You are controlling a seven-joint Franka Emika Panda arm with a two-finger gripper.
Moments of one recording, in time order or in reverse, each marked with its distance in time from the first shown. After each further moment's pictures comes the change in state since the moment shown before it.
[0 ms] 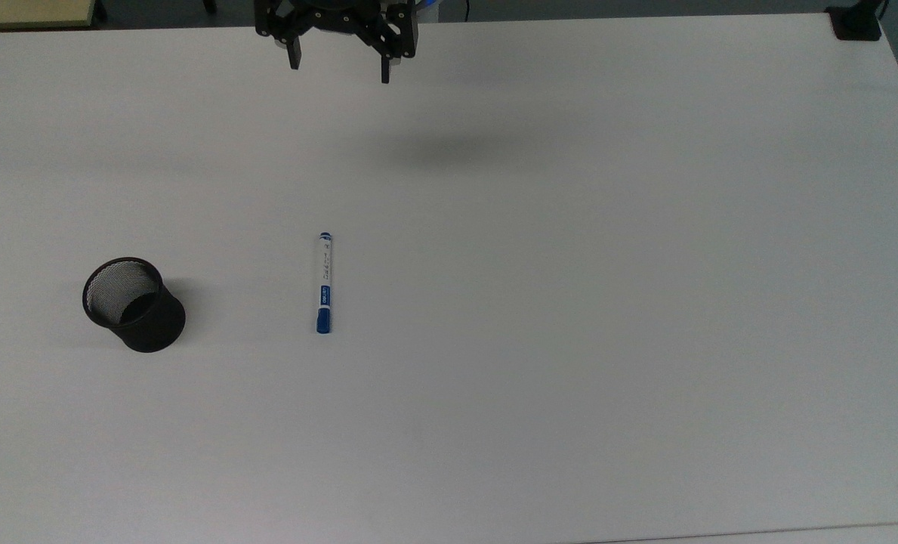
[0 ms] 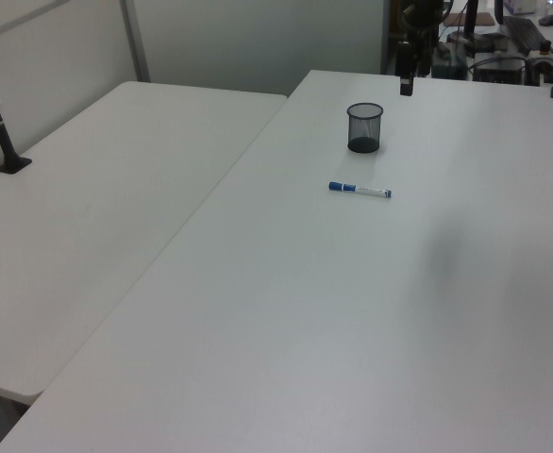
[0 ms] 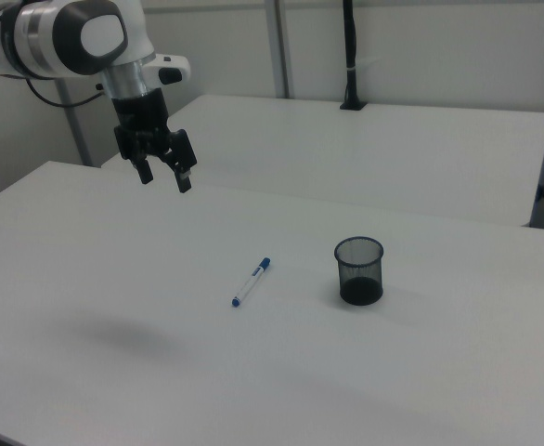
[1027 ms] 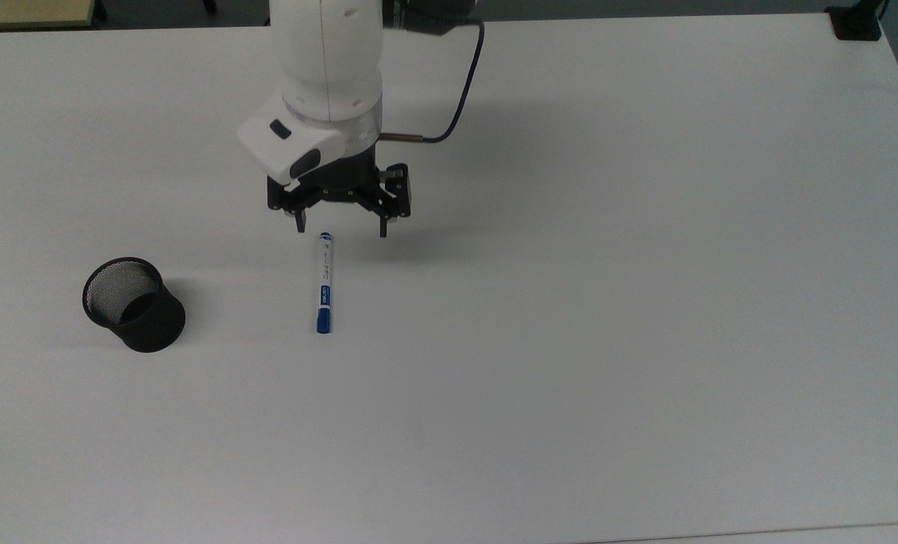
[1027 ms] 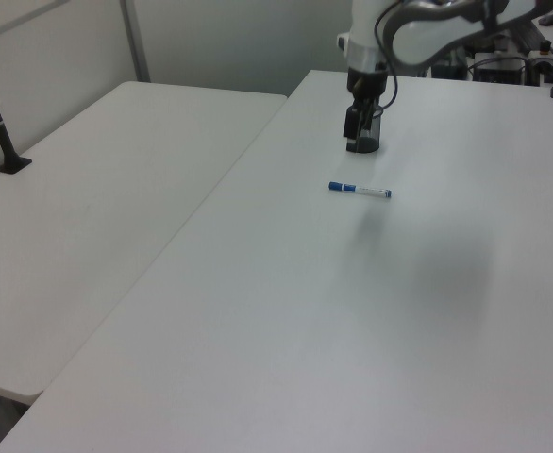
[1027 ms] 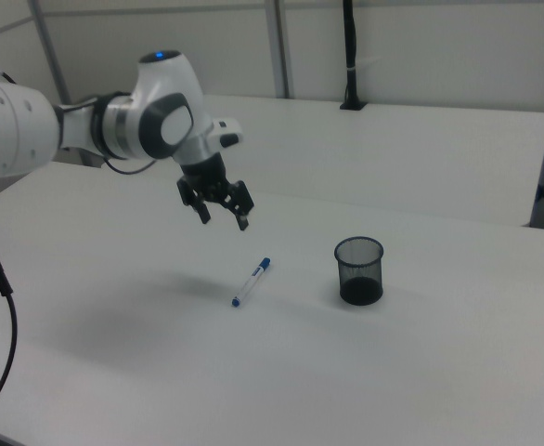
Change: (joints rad) arm -0.020 0.290 -0.001 -0.003 -0.012 0.417 -0.092
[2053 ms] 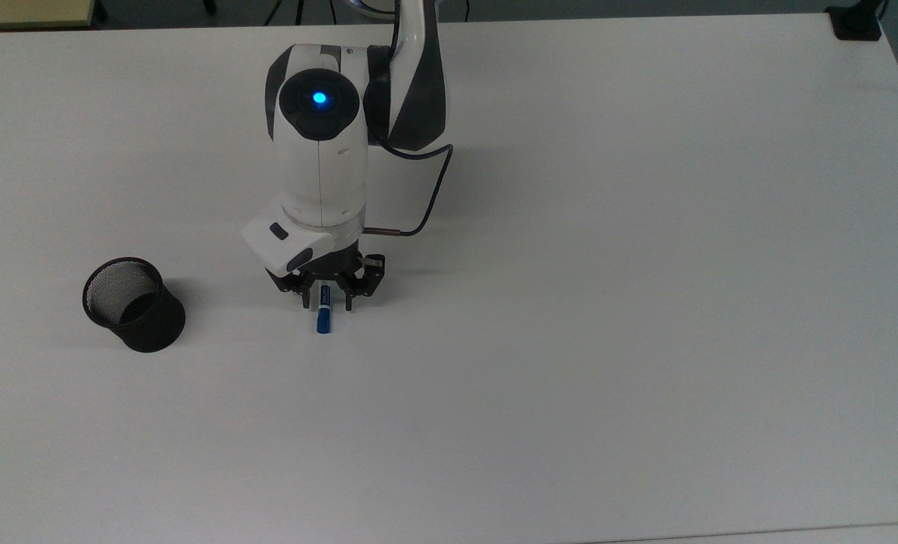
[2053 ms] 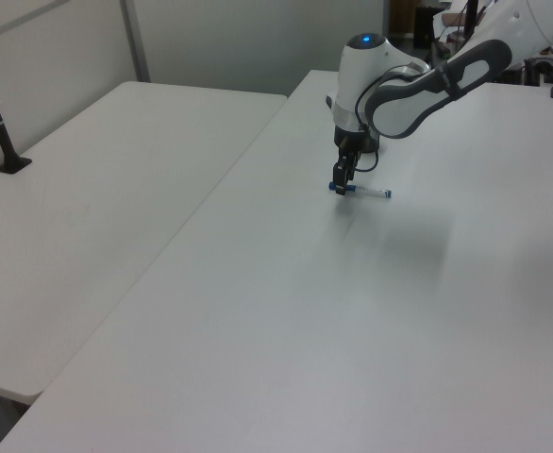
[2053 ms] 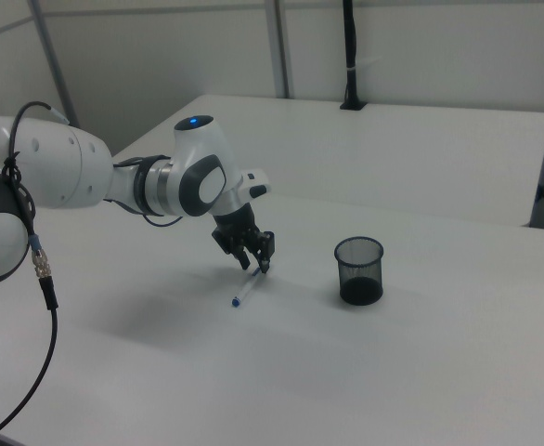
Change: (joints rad) arm -0.032 0.216 -0.008 0.003 -0.053 0.237 0.000
